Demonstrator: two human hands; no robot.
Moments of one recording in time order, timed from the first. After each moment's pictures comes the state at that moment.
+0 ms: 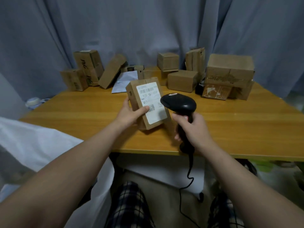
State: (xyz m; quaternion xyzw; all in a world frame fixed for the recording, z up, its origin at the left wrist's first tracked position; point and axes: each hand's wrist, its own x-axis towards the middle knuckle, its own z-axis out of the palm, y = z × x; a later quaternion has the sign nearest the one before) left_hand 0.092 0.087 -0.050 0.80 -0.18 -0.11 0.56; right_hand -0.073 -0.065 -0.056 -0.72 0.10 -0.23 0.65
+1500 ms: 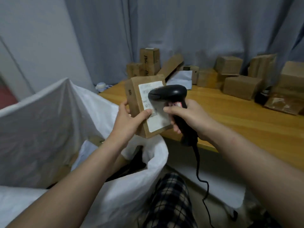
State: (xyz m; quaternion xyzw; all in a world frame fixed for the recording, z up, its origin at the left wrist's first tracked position) left_hand 0.004 0.271 -0.038 0.78 -0.05 0.09 0.62; right_hand -0.038 0.083 0.001 -0.77 -0.09 0.00 0.63
